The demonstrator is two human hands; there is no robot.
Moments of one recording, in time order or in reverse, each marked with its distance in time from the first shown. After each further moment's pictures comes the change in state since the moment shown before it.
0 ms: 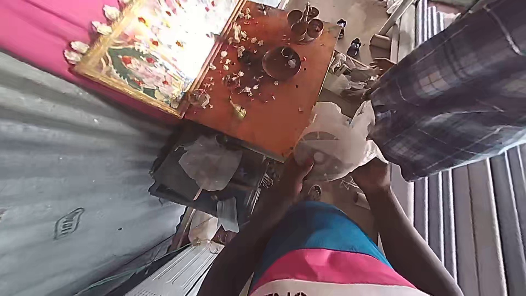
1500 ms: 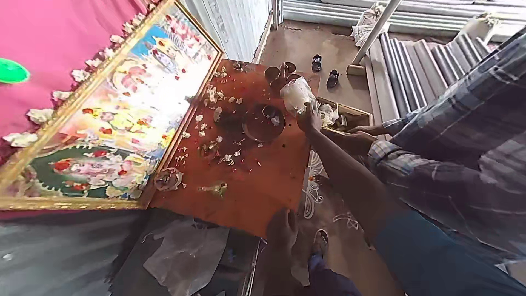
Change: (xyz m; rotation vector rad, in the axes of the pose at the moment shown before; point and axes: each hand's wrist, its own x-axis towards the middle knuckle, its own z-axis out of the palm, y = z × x) left_hand 0.152 -0.106 -0.075 1.661 0.316 0.377; right_hand 0.442 0.043 0.069 -1.785 0.317 -0.180
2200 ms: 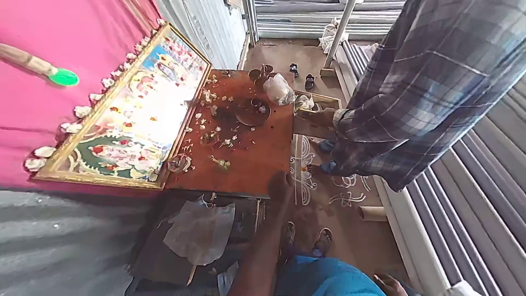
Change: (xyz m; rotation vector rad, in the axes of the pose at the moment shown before) left_hand -0.004 0.001 -0.009 0.013 -0.139 0.128; right_hand -0.672 0.354 -0.090 0.265 -0.366 0.732
